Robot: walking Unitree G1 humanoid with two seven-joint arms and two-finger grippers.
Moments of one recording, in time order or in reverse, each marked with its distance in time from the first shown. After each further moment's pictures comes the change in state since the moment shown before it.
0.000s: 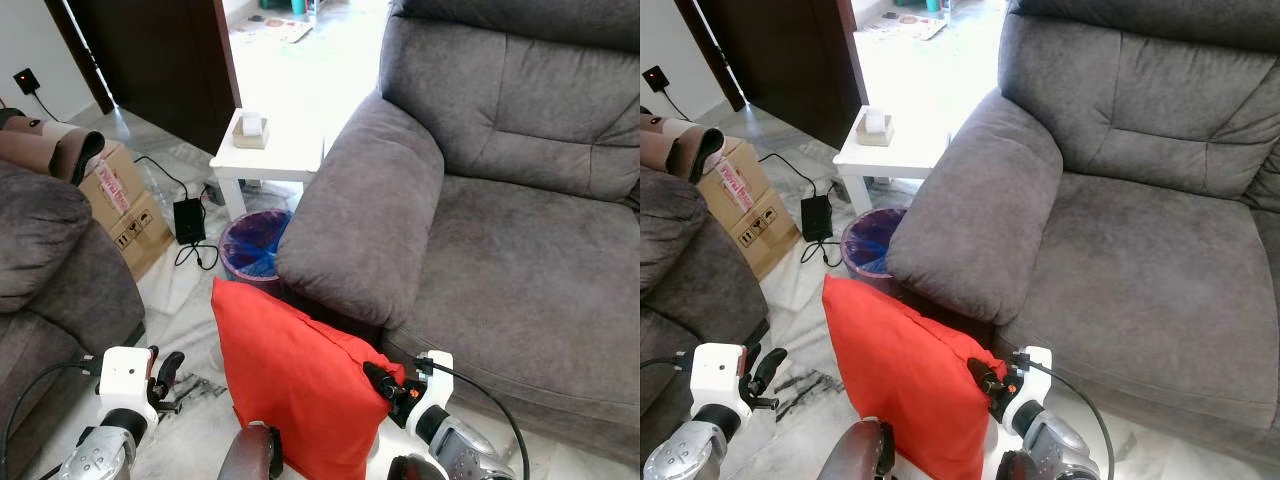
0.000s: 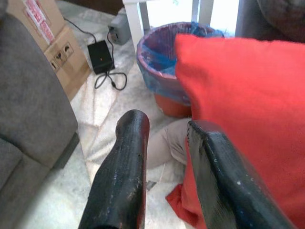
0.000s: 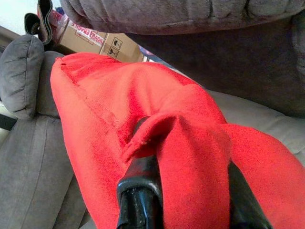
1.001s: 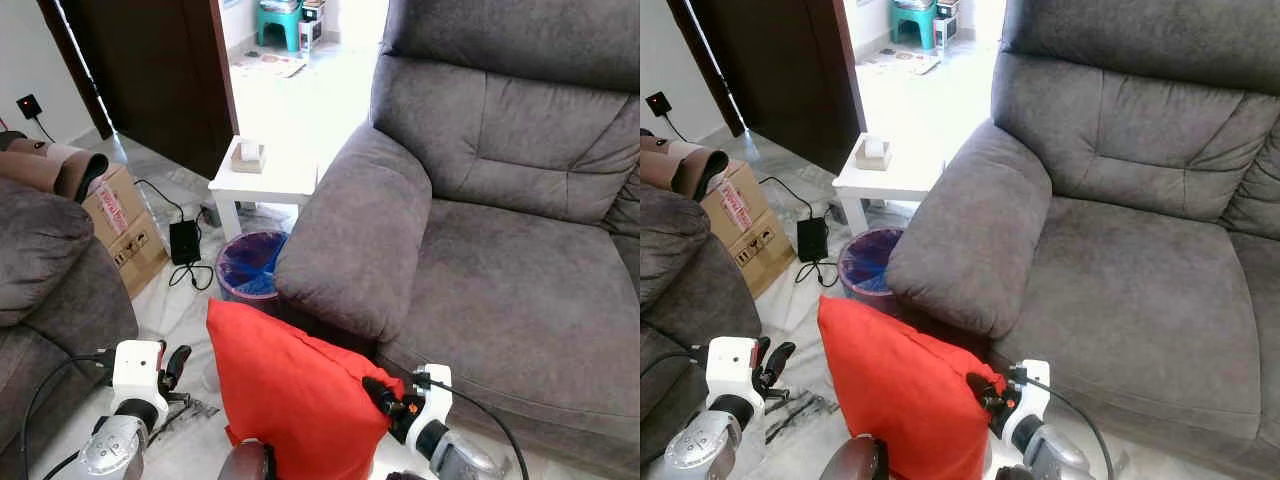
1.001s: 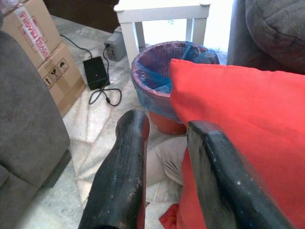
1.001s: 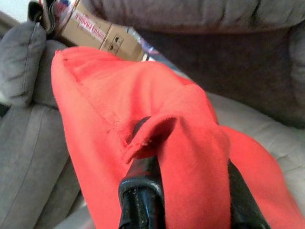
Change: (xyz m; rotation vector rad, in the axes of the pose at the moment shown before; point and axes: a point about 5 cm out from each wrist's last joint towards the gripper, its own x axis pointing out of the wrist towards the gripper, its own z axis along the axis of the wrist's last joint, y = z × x) left arm 0.016 -0.006 -0.013 -0.006 0.009 0.000; right arm -0.010 -0.004 -0.020 -0.039 0.059 -0.003
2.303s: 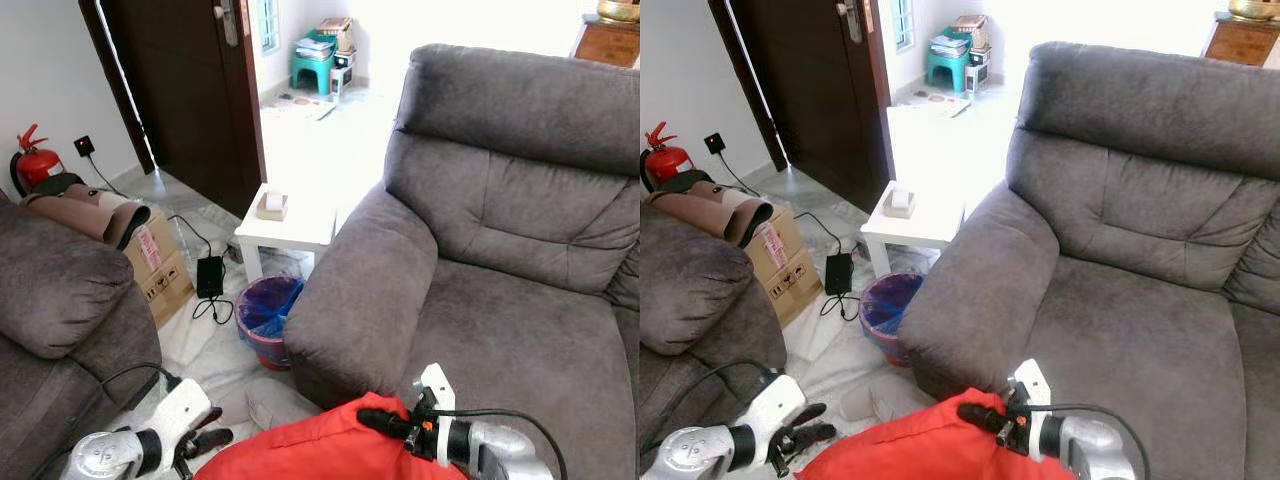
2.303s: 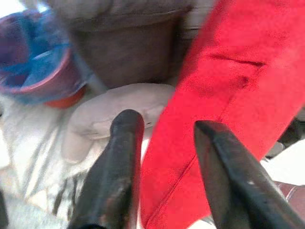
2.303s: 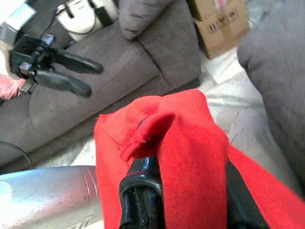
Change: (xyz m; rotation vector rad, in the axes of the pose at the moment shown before) left arm -0.017 -0.026 -0.025 0.378 0.332 -0.851; right arm -0.021 0.003 0.038 -0.403 0.241 0.406
